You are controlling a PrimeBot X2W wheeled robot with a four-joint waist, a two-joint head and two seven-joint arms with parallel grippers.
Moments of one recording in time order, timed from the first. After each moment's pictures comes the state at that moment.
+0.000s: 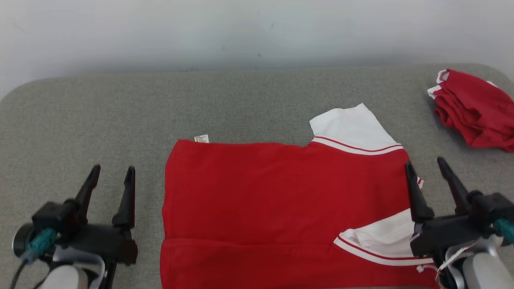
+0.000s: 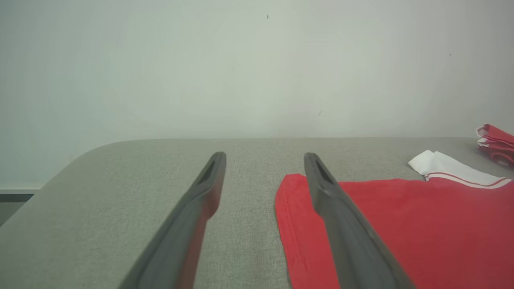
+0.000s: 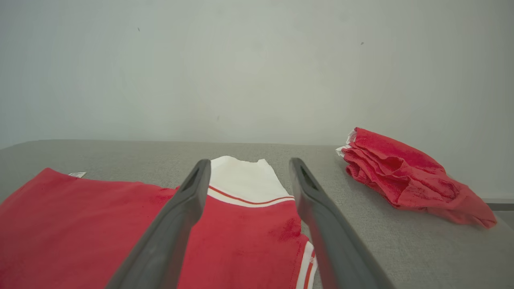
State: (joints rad) left arm -0.22 0.20 -0.02 0.22 -0.25 -0.12 -0.20; right arm -0.17 -0.21 0.04 0.20 0.22 0.13 -0.17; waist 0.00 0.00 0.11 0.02
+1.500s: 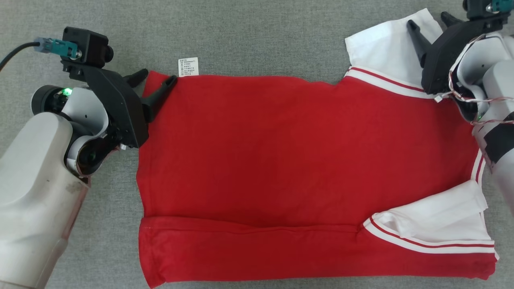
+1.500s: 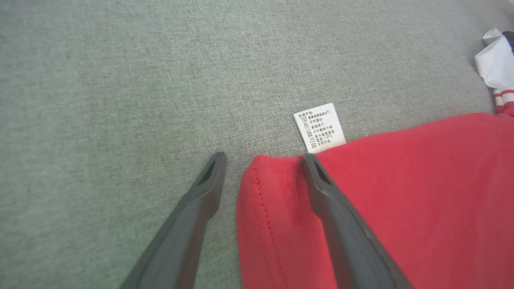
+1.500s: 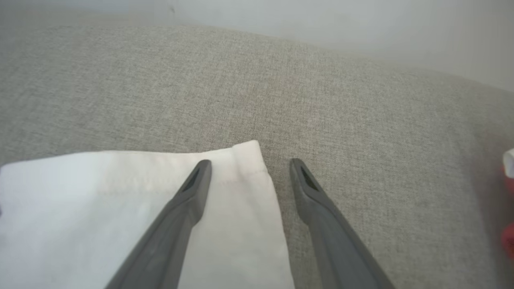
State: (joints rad) left arm -0.96 0.40 -0.54 0.51 -0.83 -0.13 0.41; right arm -1.18 -0.37 0.48 0.98 0.46 0.13 0.19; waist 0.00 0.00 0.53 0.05
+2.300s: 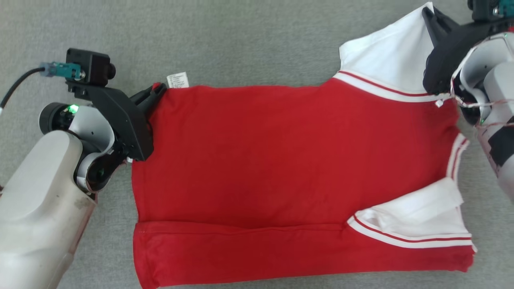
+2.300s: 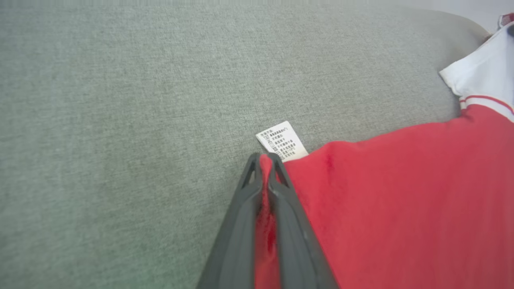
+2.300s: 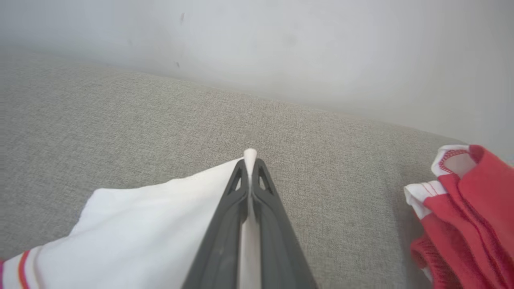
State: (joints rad) left arm -0.91 0.40 -0.55 0.50 -0.84 -0.12 0.31; right arm -1.21 -0.41 0.63 0.98 0.59 0.13 0.06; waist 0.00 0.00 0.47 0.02
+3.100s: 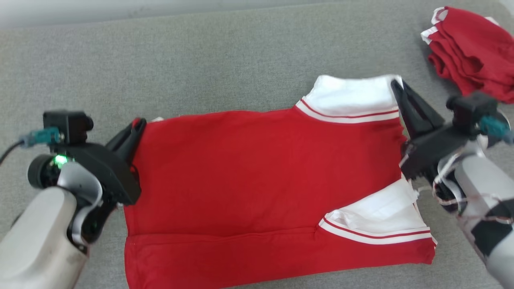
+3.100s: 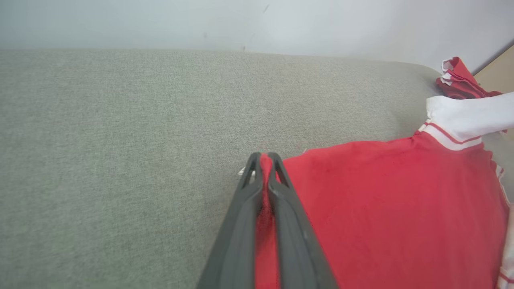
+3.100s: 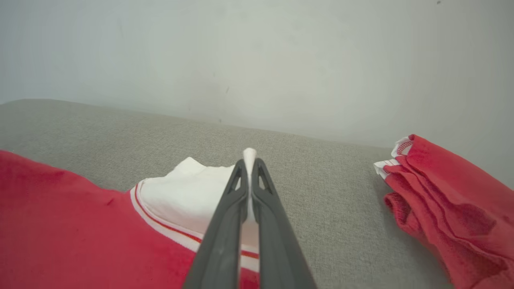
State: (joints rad) left arm -0.68 0.47 -0.50 0.36 -0.83 -0.04 0.12; right arm -0.79 -0.48 0.64 0.61 0.65 0.13 -0.26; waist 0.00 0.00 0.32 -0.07
